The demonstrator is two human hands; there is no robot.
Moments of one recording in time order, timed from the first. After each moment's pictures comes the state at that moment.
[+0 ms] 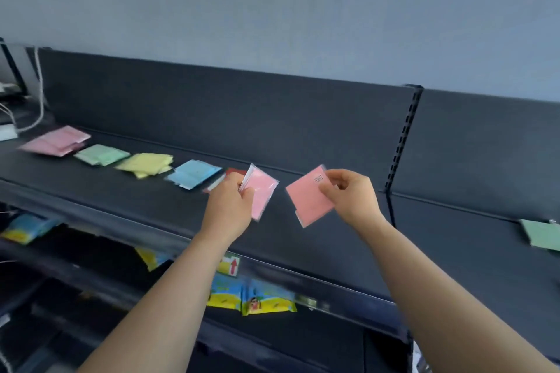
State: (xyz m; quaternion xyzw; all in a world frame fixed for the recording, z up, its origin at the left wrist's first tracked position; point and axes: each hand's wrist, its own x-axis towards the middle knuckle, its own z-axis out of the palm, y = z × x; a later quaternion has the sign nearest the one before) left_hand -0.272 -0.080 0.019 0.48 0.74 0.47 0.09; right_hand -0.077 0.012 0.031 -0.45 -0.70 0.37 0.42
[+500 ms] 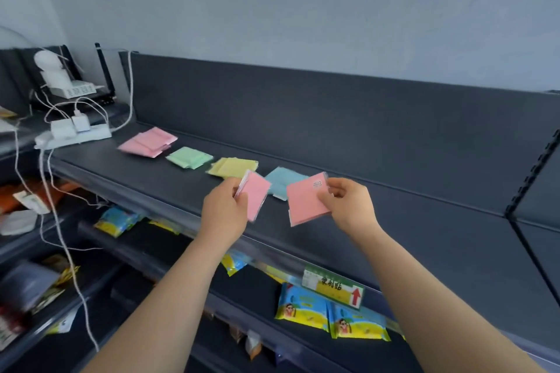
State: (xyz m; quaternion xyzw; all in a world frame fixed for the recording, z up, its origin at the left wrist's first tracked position) left_hand -0.458 -0.135 0.011 0.42 0.79 0.46 0.05; right_hand -0.280 -0.016 0.014 -0.45 -0.69 0.42 0.37
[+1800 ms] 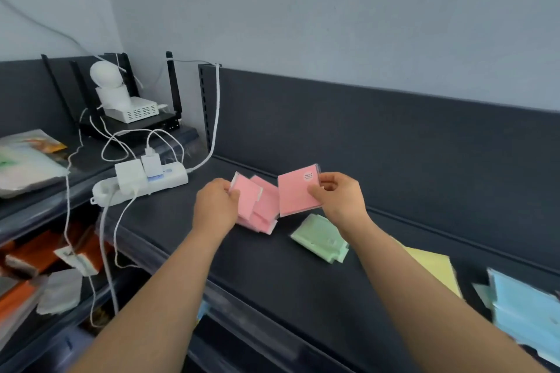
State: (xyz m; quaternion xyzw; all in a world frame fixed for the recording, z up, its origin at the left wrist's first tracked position) left_hand -0.899 -0.054 0.003 0.32 0.85 0.42 -0.01; right_hand -0.718 0.053 0.028 -0.43 -0.68 0.47 0.37
